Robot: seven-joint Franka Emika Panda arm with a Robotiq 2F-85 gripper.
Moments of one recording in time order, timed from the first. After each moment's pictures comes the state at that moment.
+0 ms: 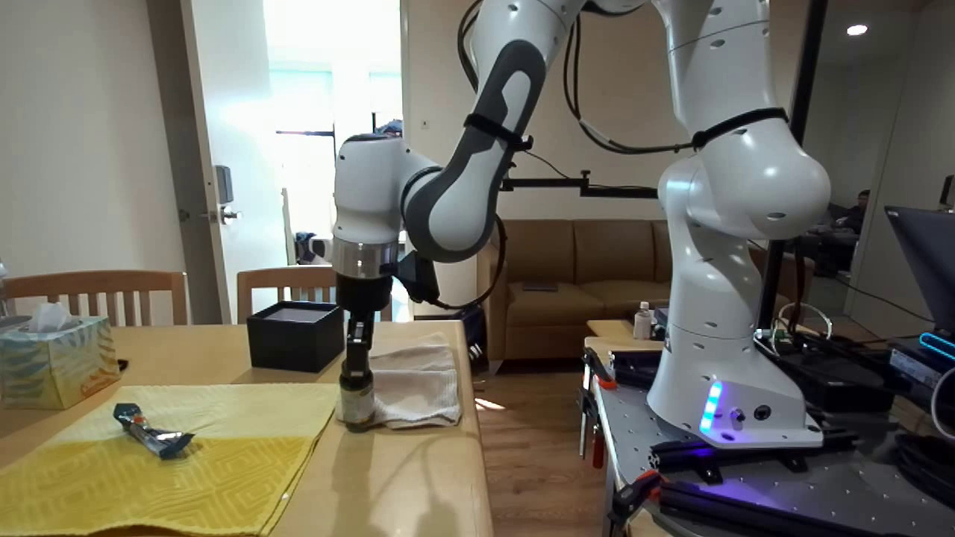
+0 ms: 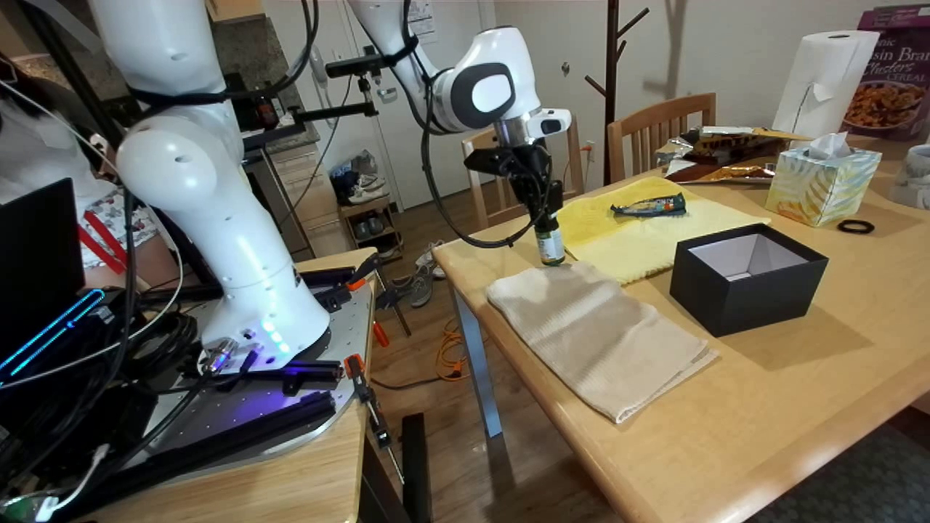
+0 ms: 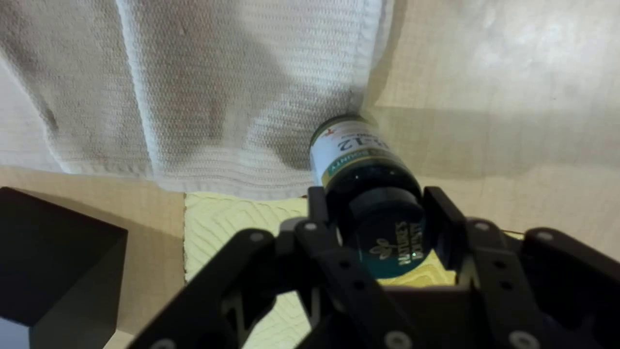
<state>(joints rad) 0.19 0.23 -0.03 -2.44 -0.33 2.79 0.14</state>
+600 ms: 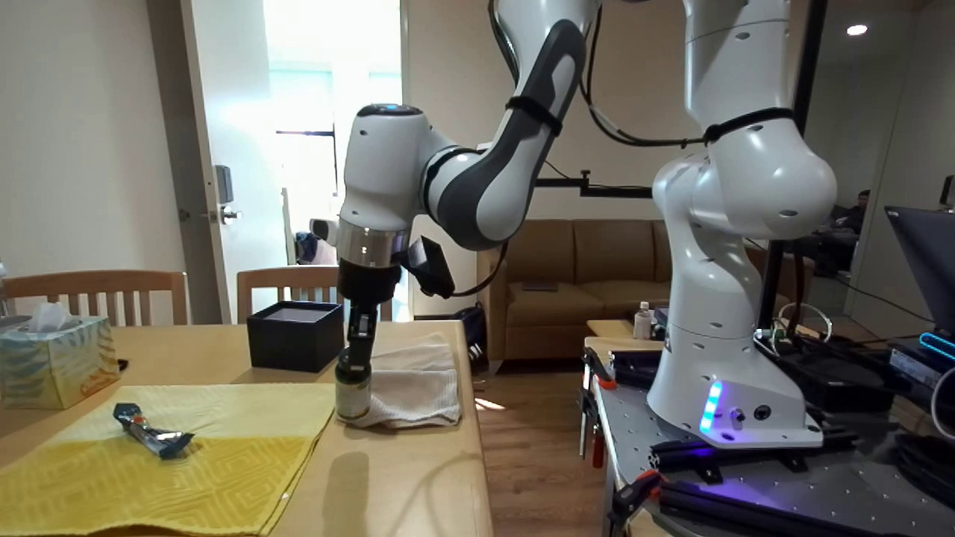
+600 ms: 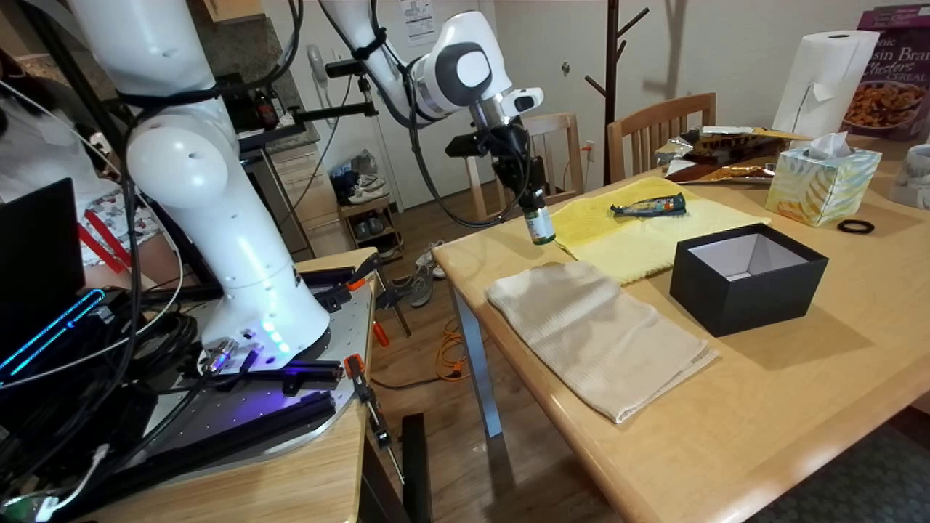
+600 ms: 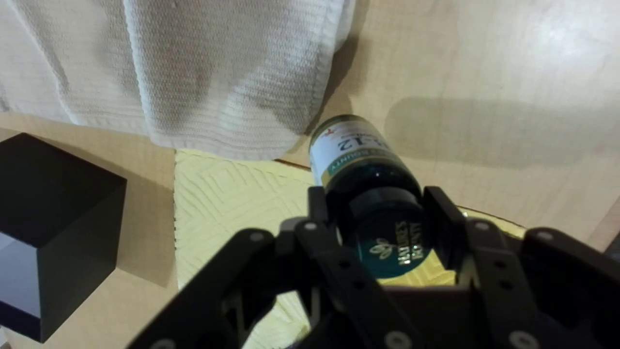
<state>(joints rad) 0.30 0.12 -0.06 -2.50 -0.53 2.78 0.35</state>
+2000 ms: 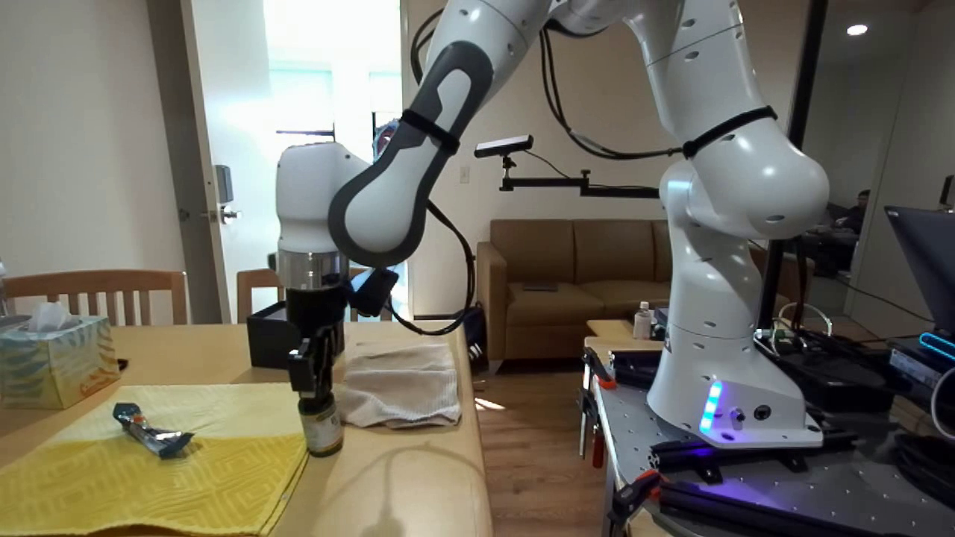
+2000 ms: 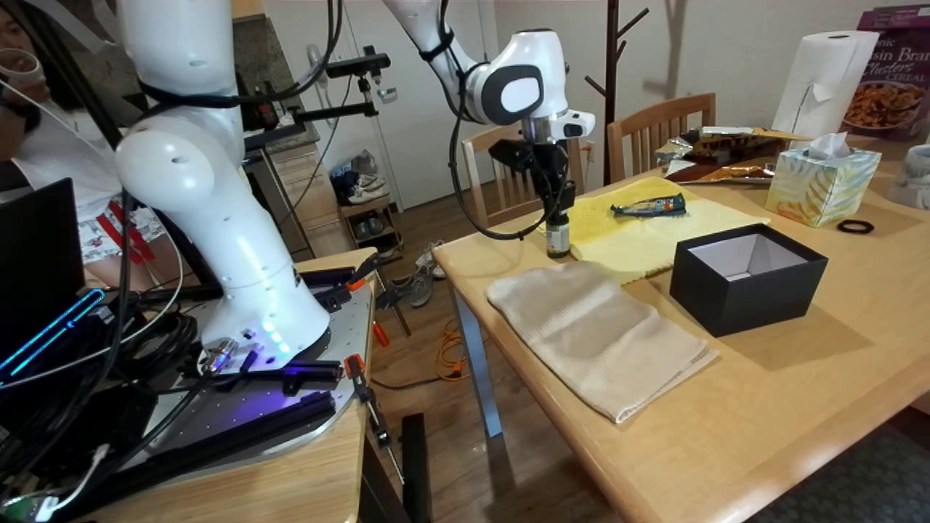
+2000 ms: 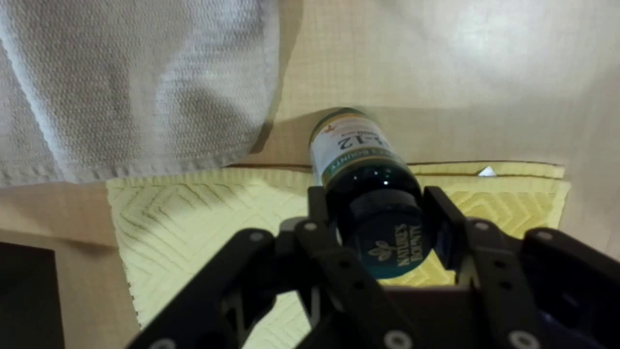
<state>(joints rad) 0.16 0.39 0.06 -2.20 -0.10 2.65 0.14</state>
